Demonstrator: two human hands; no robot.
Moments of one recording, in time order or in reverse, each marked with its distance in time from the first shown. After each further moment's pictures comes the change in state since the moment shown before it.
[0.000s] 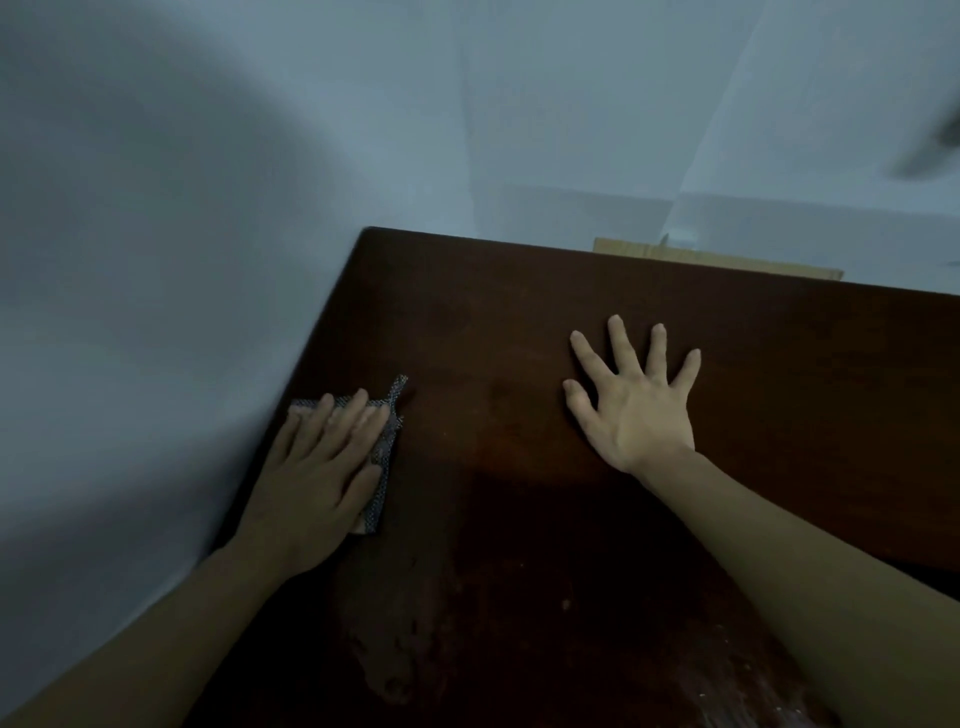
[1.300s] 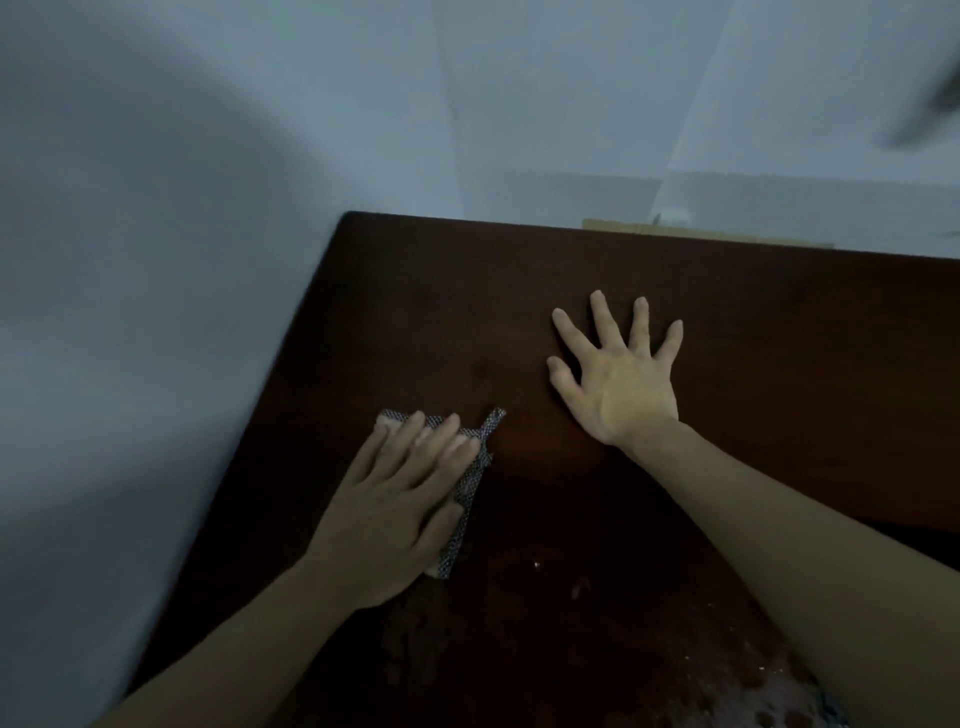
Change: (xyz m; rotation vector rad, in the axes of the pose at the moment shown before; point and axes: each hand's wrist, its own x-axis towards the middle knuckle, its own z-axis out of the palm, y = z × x) left_hand -0.011 0.092 0.000 0.004 -0.014 0.255; right_hand 0.001 0.006 0.002 0.011 0.008 -0.020
